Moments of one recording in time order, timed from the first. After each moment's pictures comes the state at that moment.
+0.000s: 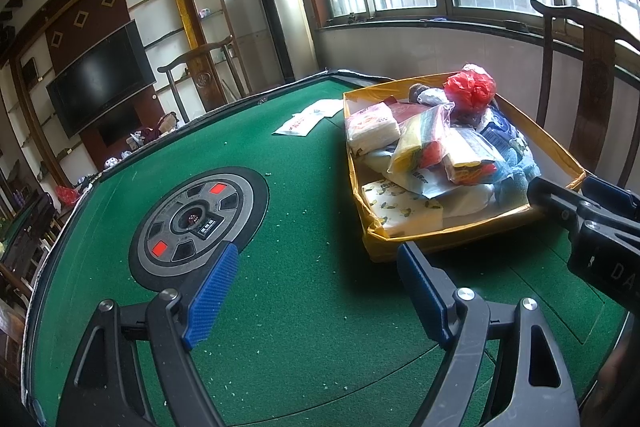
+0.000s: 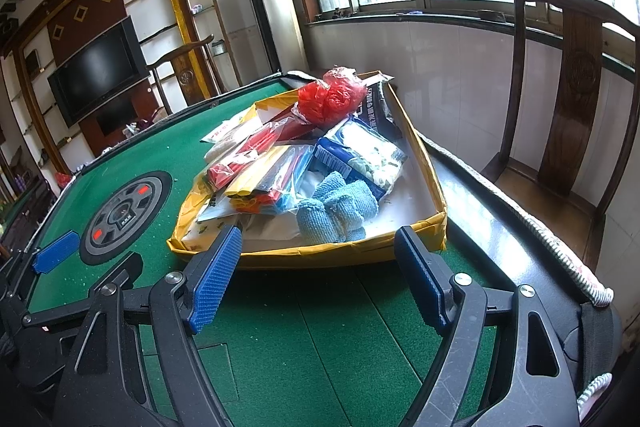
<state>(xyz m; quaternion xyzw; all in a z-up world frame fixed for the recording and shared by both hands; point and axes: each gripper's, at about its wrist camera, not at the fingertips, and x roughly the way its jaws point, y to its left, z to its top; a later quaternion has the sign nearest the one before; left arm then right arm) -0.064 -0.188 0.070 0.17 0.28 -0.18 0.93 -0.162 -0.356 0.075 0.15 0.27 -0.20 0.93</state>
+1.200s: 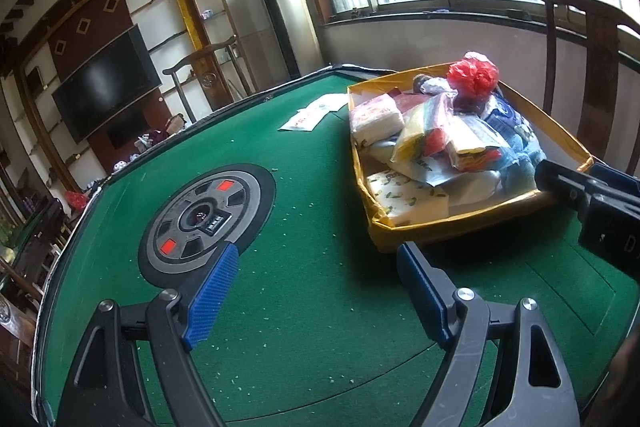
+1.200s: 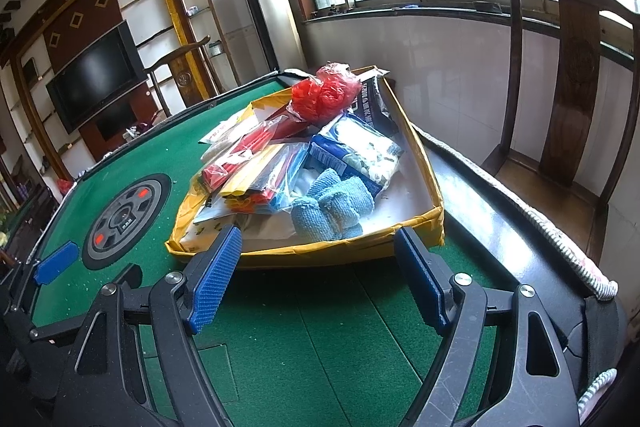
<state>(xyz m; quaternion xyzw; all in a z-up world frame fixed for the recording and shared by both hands) -0.067 -0.189 0.070 0.19 0.28 -0.17 0.93 -0.169 -0.348 0.073 0.17 0.27 -0.21 0.92</state>
